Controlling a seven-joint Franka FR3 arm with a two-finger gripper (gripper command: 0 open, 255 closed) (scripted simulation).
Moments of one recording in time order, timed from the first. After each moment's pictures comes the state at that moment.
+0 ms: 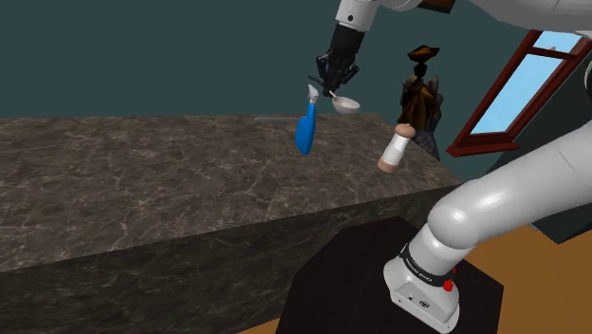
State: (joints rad) arm -0.21 -0.37 0.12 -2.03 0.16 1.68 0.34
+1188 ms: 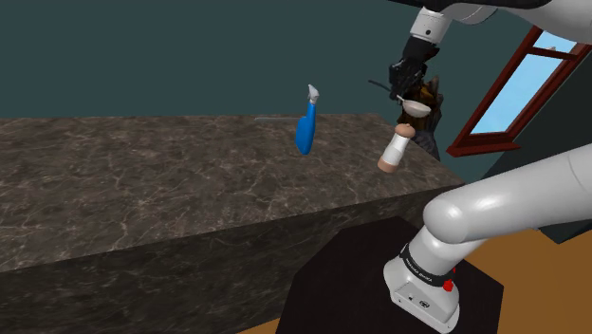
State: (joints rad) arm -0.36 -0.50 -0.20 -2.12 0.02 1.59 -0.09
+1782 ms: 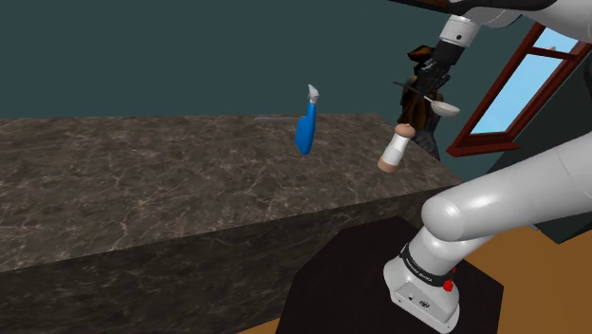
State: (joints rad) arm -0.42 -0.43 -0.37 -2.03 -0.05 1.57 -0.31
